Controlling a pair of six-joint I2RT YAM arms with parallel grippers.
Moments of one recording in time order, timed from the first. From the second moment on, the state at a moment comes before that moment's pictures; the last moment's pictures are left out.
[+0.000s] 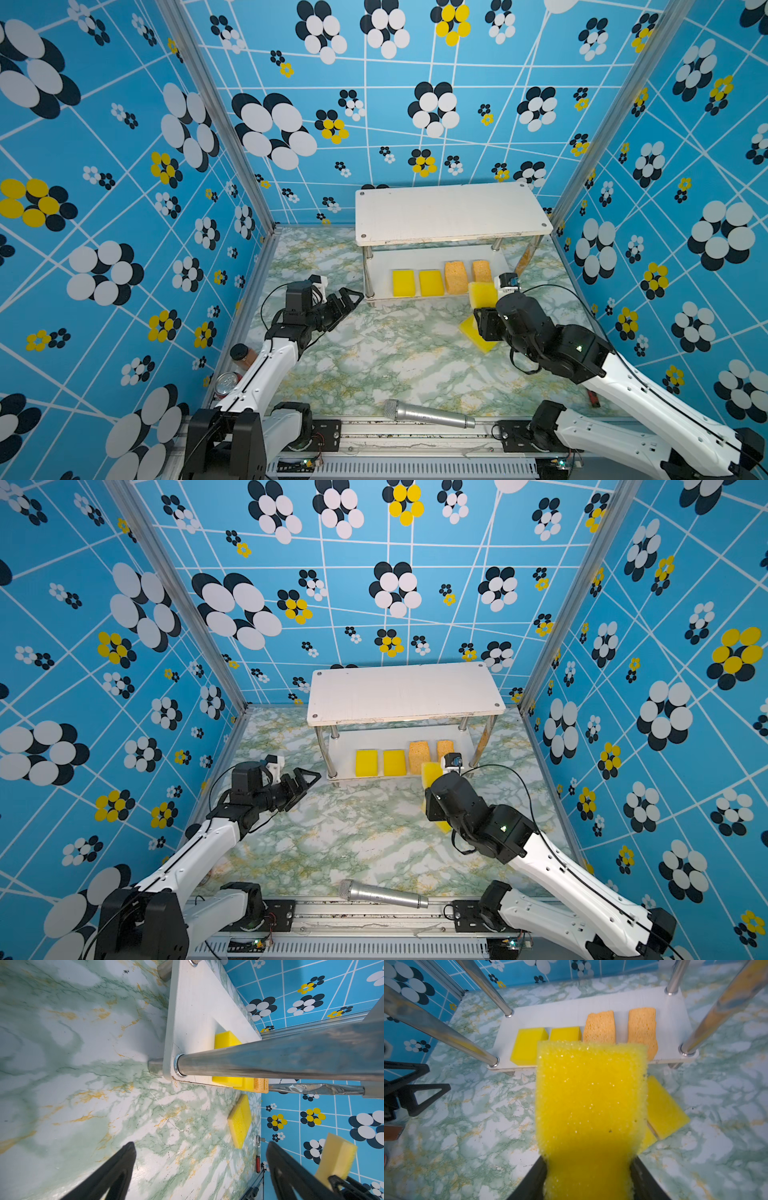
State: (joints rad) left arm -0.06 1.10 0.57 -0.11 0.61 -0.80; right arm 0.80 0.93 1.05 -0.85 0.41 0.55
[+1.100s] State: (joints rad) left arm -0.05 1.04 0.57 -0.13 0.61 -0.79; right arm 0.33 1.47 1.92 -0.88 0.24 0.20
